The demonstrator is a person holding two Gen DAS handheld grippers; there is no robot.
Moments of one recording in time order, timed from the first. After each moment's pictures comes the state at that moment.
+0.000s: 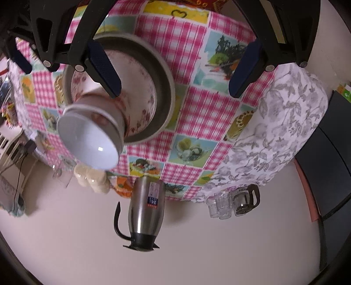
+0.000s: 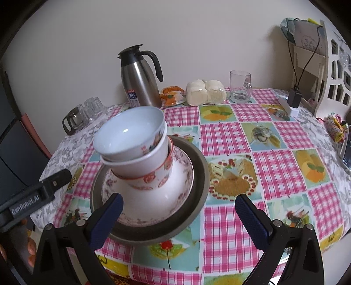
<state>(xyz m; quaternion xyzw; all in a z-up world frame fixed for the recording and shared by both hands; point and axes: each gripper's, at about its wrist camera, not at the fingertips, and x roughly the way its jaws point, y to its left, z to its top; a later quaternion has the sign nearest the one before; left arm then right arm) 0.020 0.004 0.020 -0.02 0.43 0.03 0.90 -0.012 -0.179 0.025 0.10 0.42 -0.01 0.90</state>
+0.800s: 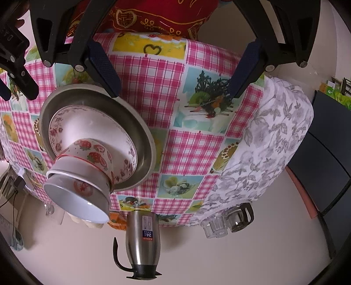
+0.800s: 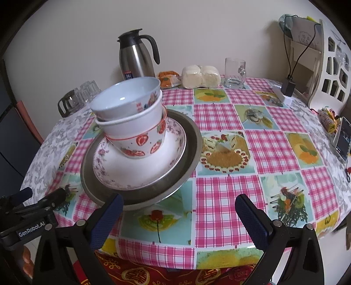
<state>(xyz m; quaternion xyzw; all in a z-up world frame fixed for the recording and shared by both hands) -0.018 0.009 -0.017 0.04 0.49 0.06 0.87 -0.042 -0.172 0.002 0.07 0.45 -0.02 0.89</state>
